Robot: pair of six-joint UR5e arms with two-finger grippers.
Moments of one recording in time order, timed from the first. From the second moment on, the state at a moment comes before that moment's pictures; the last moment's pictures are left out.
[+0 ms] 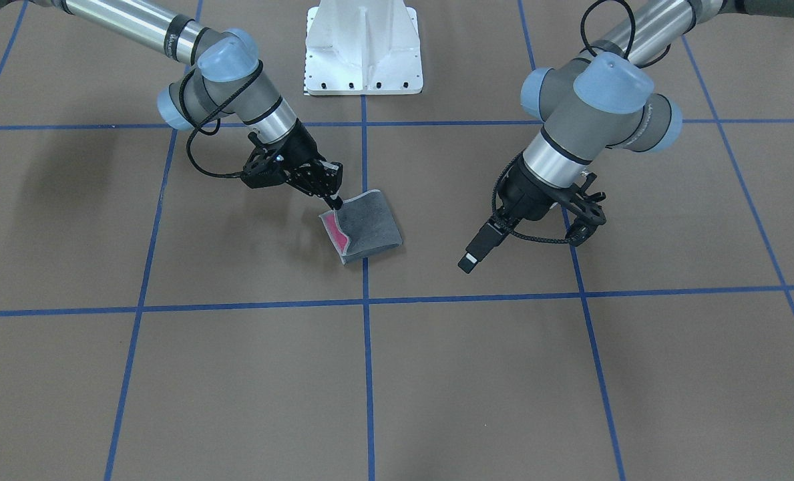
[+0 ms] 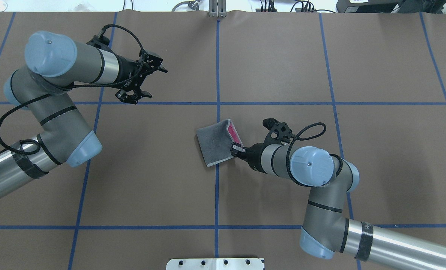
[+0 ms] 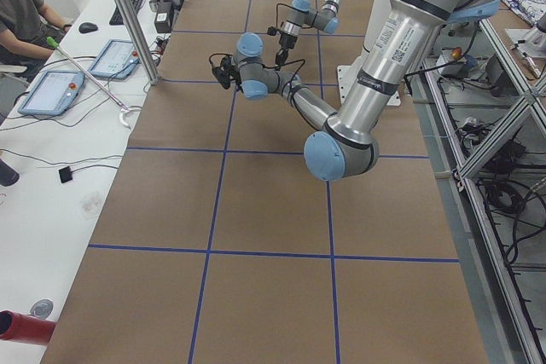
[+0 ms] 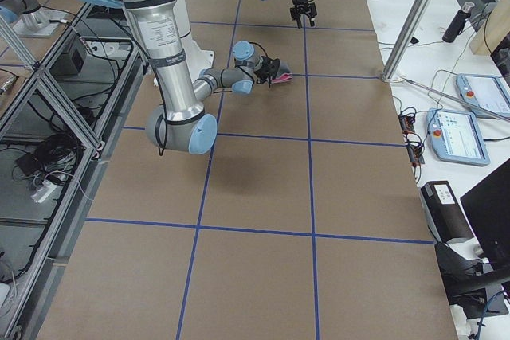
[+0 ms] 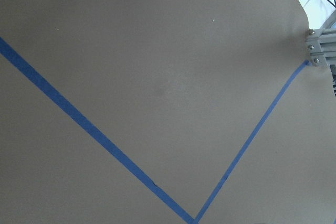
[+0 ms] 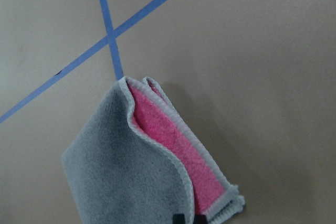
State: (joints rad) left arm -0.77 -2.09 -1.57 -2.29 -1.95 -2.05; right arm 0.38 -1.13 1.58 -0.71 1.57 1.75
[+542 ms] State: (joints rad) left arm -0.77 -2.10 -1.57 -2.29 -1.95 -2.05; right arm 0.41 -1.14 1.62 -0.71 1.60 1.74
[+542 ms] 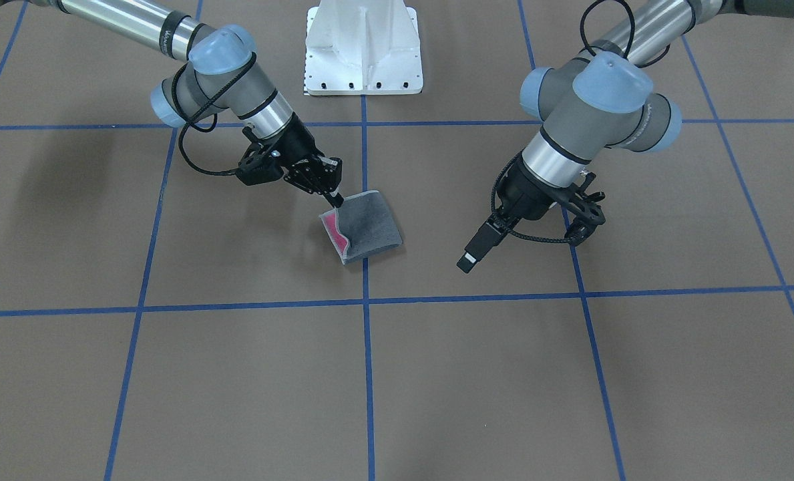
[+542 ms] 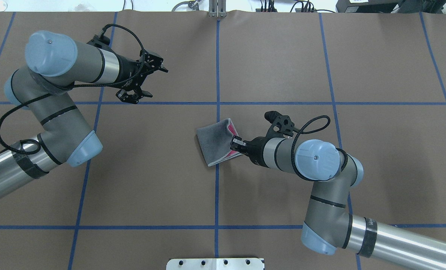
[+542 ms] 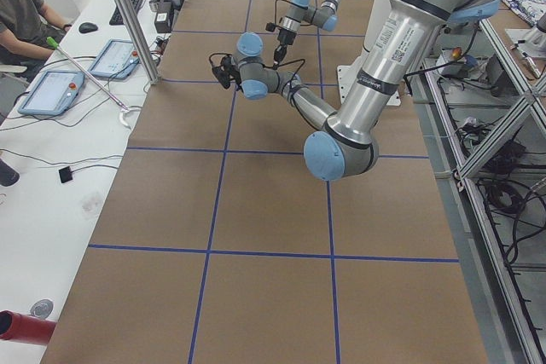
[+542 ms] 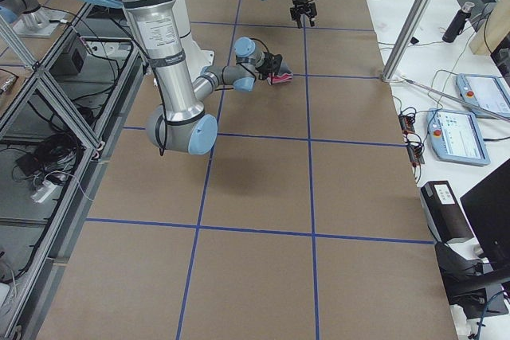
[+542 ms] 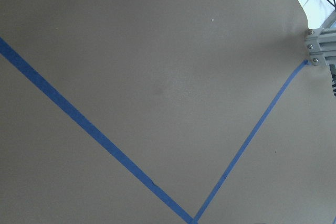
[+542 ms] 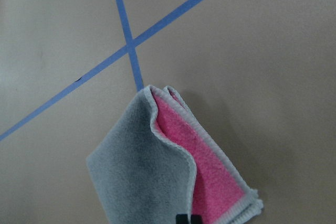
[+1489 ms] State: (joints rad) left arm -0.78 -2.10 -1.58 -2.29 -1.95 -2.05; right arm 0.40 -1.17 1.62 -0.71 1.59 1.73
